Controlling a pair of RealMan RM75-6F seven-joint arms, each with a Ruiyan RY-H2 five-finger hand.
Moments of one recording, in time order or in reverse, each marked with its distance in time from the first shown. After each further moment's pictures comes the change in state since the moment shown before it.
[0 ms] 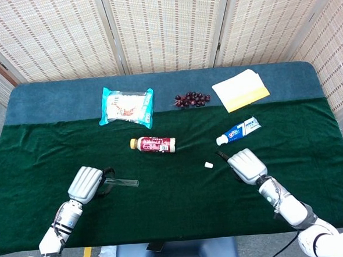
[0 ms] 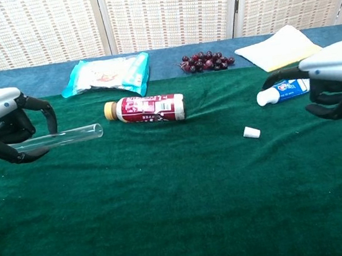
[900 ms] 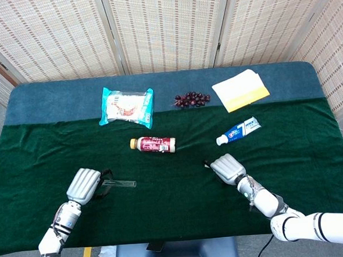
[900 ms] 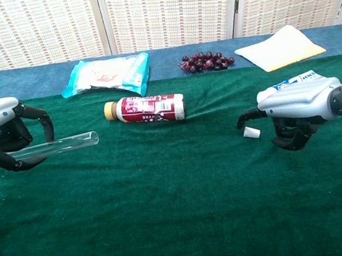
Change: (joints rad) left arm 0.016 -0.013 -0.001 0.030 -0.012 -0.021 -0.019; right arm 0.225 -0.151 -0.093 0.106 0.314 -0.084 -0.100
